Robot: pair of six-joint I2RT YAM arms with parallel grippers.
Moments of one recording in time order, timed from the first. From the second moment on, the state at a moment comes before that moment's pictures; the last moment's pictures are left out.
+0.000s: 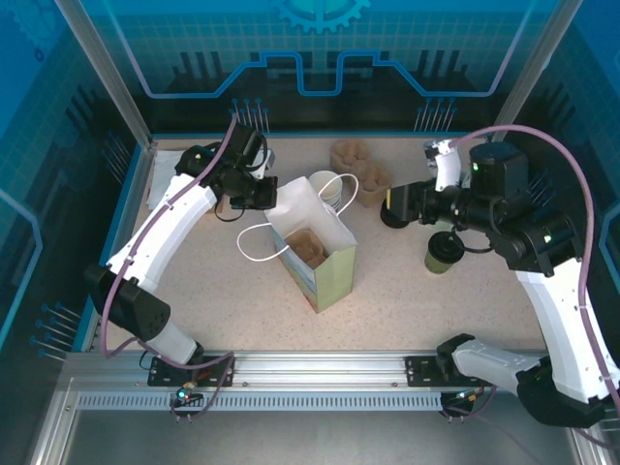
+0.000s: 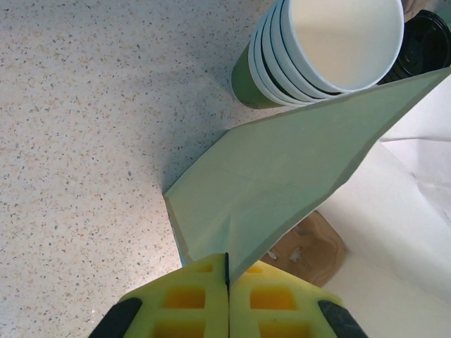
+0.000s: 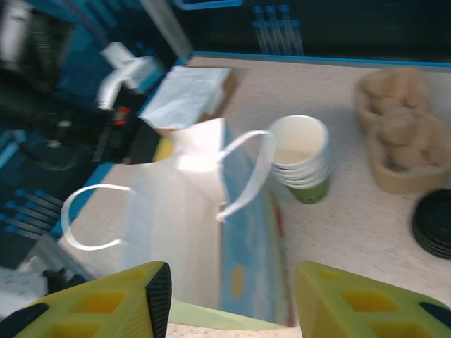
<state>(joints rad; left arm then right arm) -0.41 1.59 1.72 -1.21 0.15 -0.38 0.40 1.08 1.66 -1.13 -0.27 0.28</state>
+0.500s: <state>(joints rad) -0.41 1.60 1.81 -1.26 0.11 -0.36 0.03 1.05 1.45 -1.25 -0.13 0.18</state>
